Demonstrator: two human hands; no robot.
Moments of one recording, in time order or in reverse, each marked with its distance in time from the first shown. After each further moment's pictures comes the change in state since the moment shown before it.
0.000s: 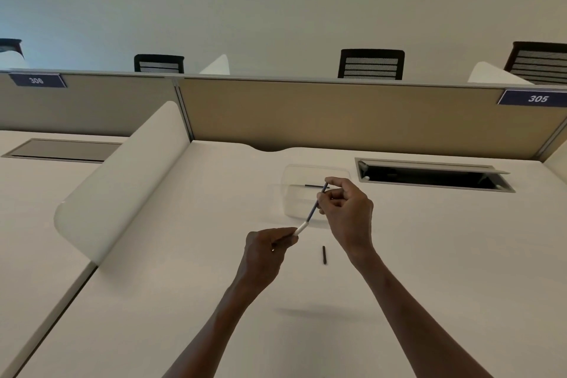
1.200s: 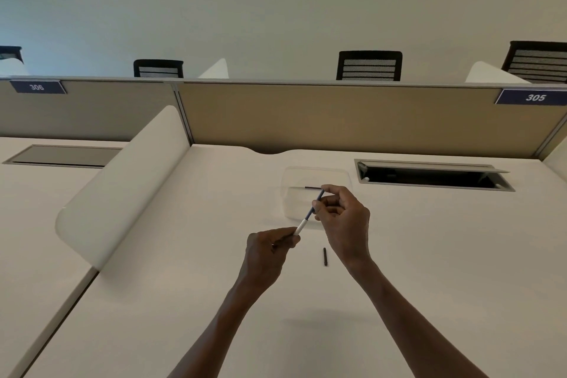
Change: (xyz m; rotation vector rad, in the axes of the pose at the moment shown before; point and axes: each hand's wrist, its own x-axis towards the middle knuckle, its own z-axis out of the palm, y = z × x) left_hand 0.001 0.009 -0.001 -0.014 -0.015 -0.023; right_hand -0.012 0.011 0.005 0.036 0.014 -0.101
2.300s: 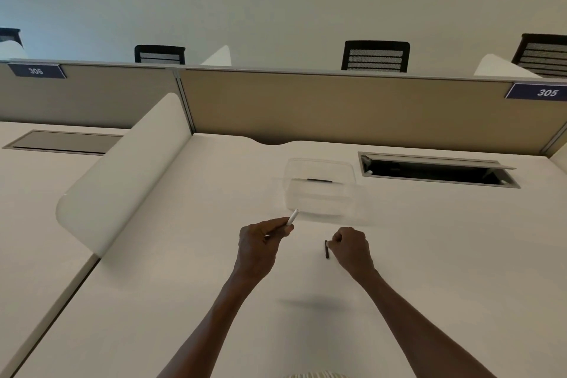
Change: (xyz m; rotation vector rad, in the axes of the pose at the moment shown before) left_hand -0.003 0.001 -0.012 -0.086 0.059 -0.107; right_hand -0.019 0.118 0.001 -0.599 -0.353 0.386
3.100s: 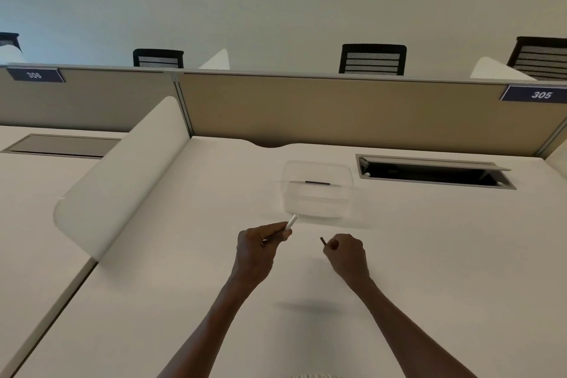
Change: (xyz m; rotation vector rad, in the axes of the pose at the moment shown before) left_hand -0.003 0.000 0.001 -0.012 -0.008 -0.038; right_hand -0.017 -0.006 0.002 0.027 0.027 0.030
